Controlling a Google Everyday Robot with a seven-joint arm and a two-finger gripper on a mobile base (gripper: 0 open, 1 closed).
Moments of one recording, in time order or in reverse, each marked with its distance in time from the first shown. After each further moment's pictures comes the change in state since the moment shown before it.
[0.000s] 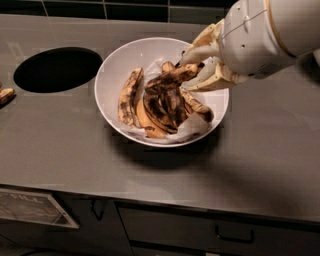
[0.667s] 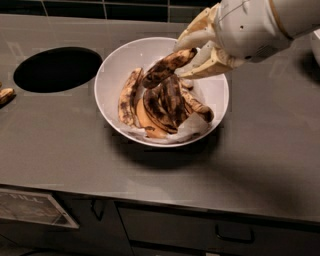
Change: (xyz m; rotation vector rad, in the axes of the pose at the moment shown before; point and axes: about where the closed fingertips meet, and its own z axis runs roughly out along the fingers) arm -0.012 -0.021 0.001 -0.001 -0.081 -0.026
